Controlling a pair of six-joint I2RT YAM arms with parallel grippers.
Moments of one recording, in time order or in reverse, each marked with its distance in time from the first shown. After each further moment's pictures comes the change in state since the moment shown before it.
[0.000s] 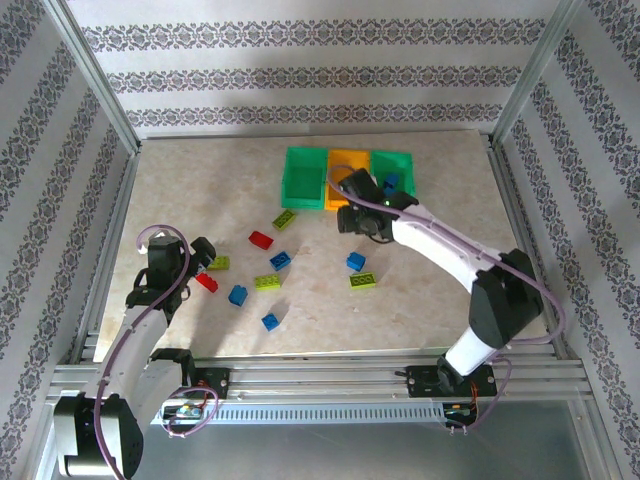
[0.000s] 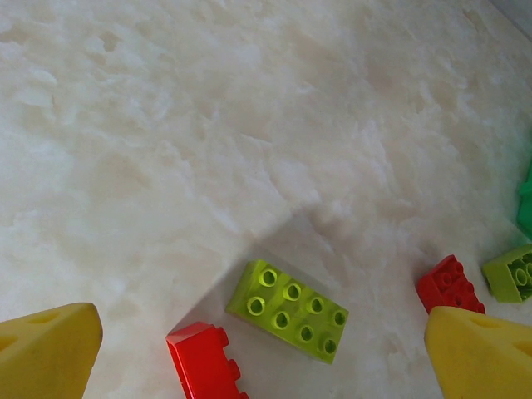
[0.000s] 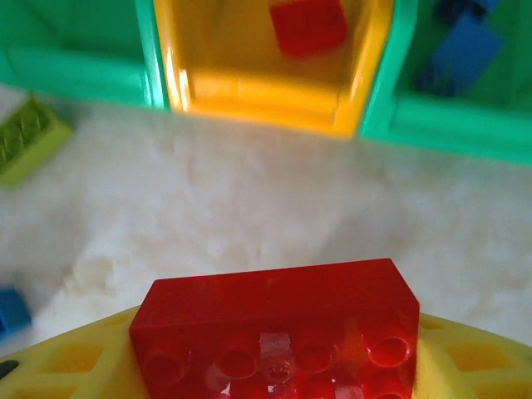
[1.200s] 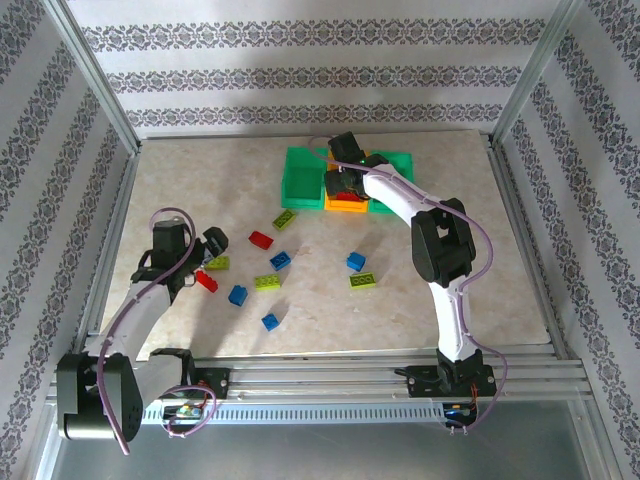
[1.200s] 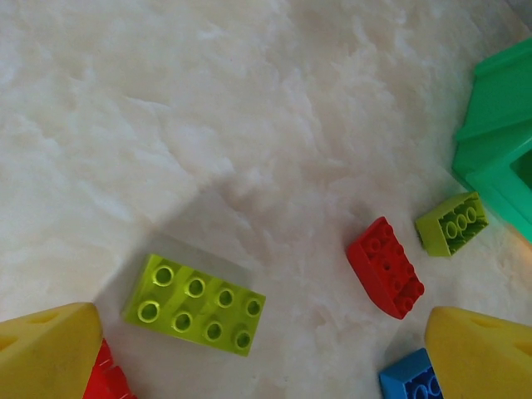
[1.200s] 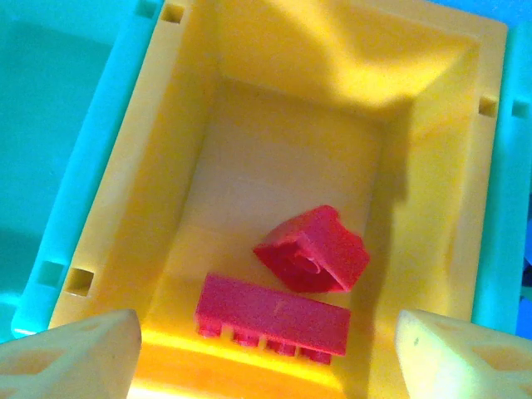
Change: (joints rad) left arm 0.000 0.216 0.103 0.061 0.213 0.019; right arm -0.138 0.518 0.483 0.074 -0.010 -0.251
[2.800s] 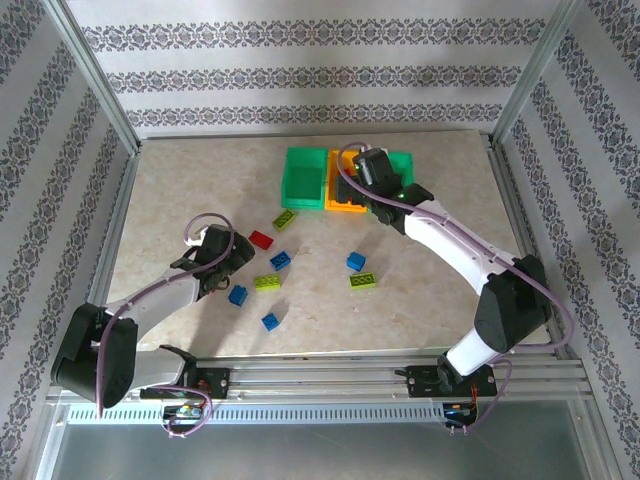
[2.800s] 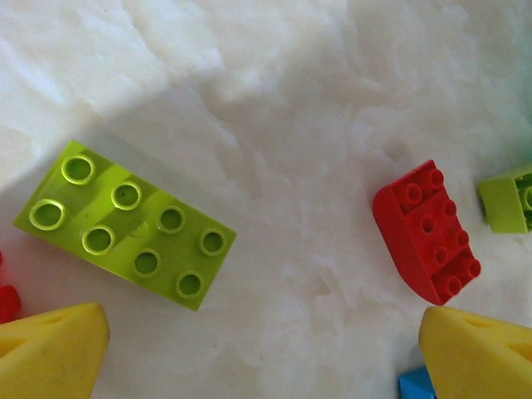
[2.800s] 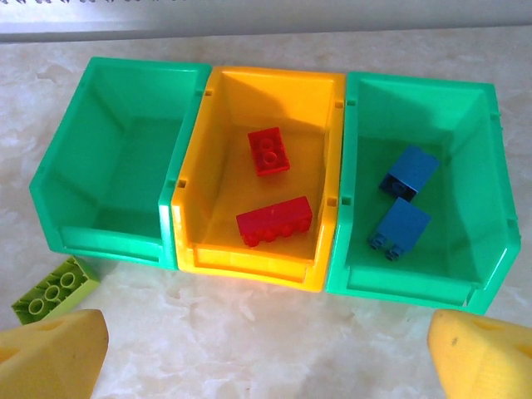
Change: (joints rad) left arm -0.357 0.209 0.034 0.003 -0.351 -0.331; right arm 0.083 -0.603 -0.512 0.154 0.079 0.163
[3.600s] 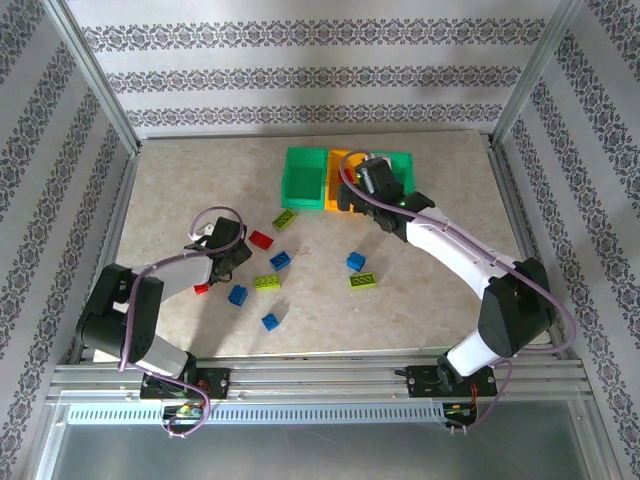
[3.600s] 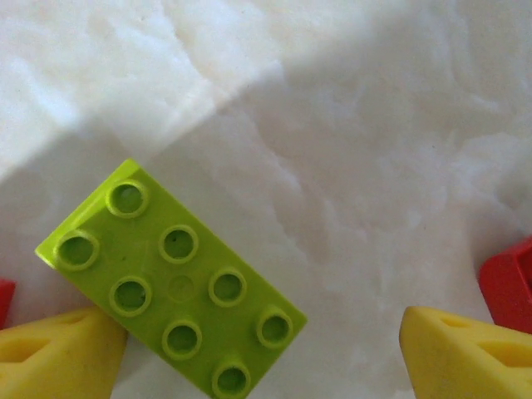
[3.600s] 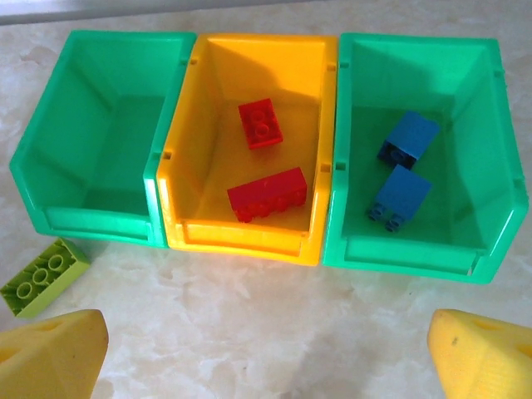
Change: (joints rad) left arm 0.040 0.250 0.113 -0.003 -0.066 0.045; right arm 0.000 -0.028 -0.084 0.026 -0.011 0.046
